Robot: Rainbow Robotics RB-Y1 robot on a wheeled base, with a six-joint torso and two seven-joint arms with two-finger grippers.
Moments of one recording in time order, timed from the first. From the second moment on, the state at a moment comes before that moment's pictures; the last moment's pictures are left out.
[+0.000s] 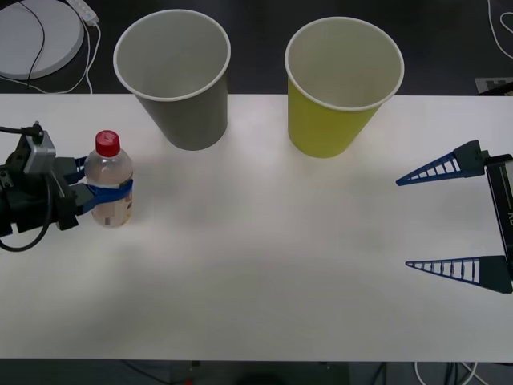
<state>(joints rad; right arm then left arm) 0.10 -1.16 -0.19 -2.05 1.10 -1.19 -0.14 0.05 1.05 -0.06 -1.81 -1.04 -0.70 0.14</state>
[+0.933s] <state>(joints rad) 0.10 -1.16 -0.19 -2.05 1.10 -1.19 -0.14 0.06 1.28 0.03 -1.81 -1.03 -0.68 0.42</state>
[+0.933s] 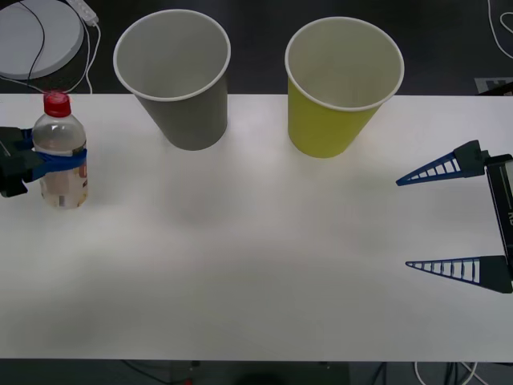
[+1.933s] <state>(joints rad) 0.10 -1.16 -0.19 -2.05 1.10 -1.19 -0.14 -0.14 1.41 0.26 -1.76 -1.35 -1.22 0.86</state>
